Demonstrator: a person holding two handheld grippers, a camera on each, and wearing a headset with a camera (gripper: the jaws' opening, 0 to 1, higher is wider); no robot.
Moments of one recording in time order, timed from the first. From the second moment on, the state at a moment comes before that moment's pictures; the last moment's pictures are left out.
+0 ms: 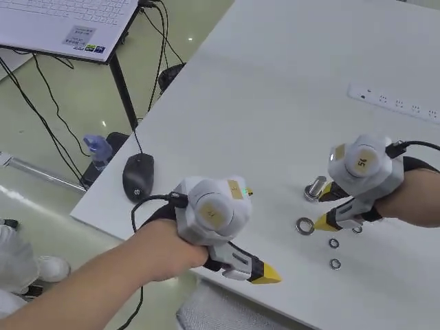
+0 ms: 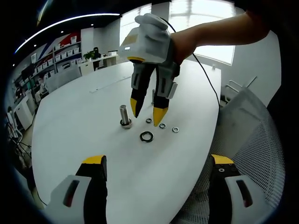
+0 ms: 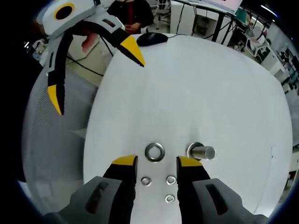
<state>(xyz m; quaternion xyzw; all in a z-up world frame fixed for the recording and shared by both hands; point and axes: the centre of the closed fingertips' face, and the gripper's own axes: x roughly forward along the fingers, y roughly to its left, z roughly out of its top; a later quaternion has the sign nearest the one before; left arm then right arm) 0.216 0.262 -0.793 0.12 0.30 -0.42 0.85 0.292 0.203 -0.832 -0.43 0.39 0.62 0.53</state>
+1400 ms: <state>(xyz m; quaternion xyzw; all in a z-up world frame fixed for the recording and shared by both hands) 0.215 0.260 -0.795 0.12 0.30 -0.42 0.85 0.294 0.204 -0.882 -0.46 0.39 0.61 0.52</state>
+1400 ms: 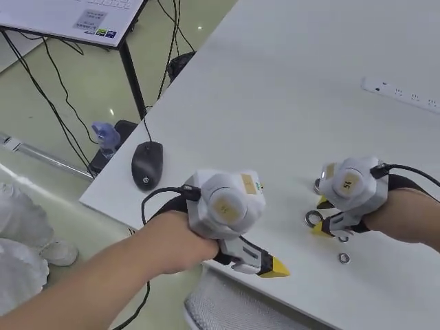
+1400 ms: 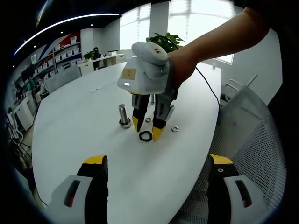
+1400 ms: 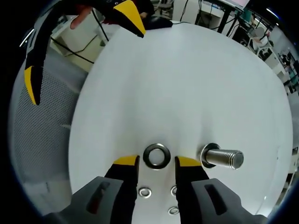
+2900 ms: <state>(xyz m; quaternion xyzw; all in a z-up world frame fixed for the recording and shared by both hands) 0.215 0.259 -0.796 0.13 0.31 -0.42 0.85 0.298 0.178 -0.850 -0.44 0.44 0.56 0.55</state>
